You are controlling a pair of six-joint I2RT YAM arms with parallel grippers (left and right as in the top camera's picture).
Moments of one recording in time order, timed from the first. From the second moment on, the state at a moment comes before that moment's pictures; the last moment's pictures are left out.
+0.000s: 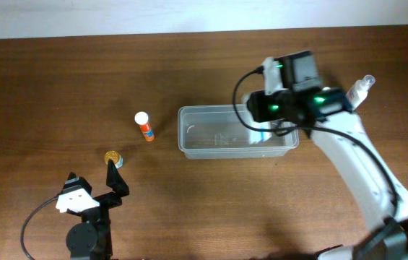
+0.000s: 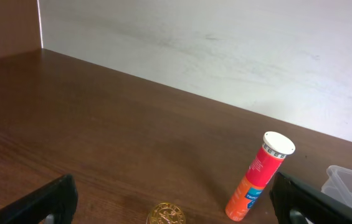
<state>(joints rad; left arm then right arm) 0.02 0.02 0.01 -0.06 -0.18 -0.26 0.29 1.61 1.38 -0.76 -0.17 0.15</state>
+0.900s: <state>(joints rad) 0.02 0.02 0.01 -0.06 -0.18 -0.26 0.40 1.79 1.38 -0.74 0.05 0.29</state>
